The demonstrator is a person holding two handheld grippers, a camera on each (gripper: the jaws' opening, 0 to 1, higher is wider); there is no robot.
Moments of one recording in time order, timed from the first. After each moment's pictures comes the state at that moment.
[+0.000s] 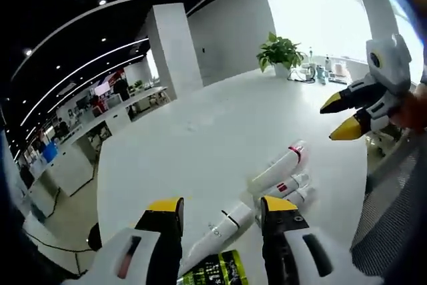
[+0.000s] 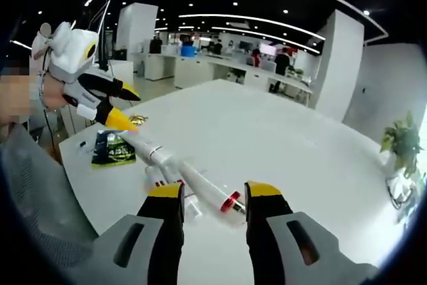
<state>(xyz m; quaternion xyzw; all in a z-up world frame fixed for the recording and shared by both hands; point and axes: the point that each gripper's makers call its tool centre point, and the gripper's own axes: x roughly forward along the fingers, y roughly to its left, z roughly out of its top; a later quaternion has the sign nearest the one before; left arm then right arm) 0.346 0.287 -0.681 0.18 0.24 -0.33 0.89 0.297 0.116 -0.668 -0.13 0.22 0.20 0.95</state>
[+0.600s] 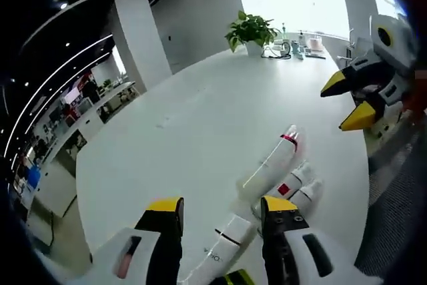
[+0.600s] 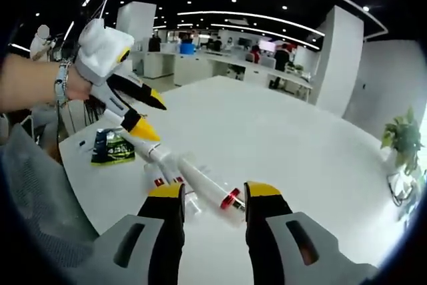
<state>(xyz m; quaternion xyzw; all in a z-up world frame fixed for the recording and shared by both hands) 0.378 0.249 -0.707 0.24 0.28 -0.40 0.84 0.298 0.113 -0.674 -0.13 0.23 0.20 0.94</state>
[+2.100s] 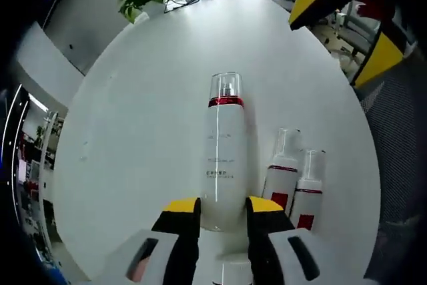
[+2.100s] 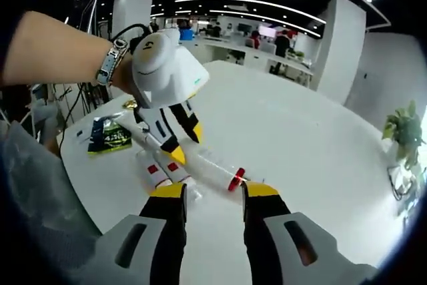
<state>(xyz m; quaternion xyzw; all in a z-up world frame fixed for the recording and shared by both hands) 0.373 0.184 -0.781 0.45 0.34 -0.54 0.63 0.297 0.108 -0.693 -0.13 0.28 0.20 0.93</state>
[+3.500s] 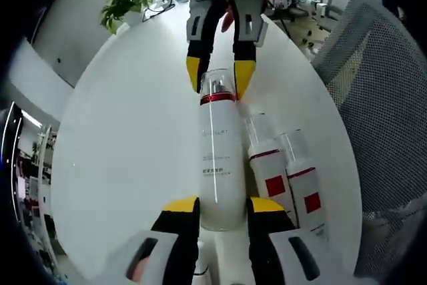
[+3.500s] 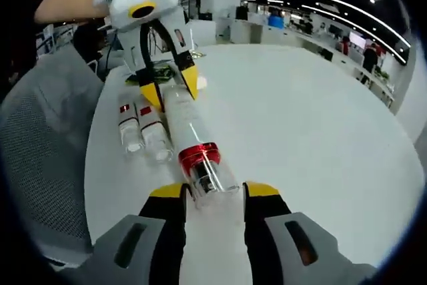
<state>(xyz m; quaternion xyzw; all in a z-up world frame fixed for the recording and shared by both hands) 0.318 0.203 -0.784 0.46 0.33 -0.57 0.60 0.313 0.087 -0.797 -0.19 0.32 0.48 0.80</state>
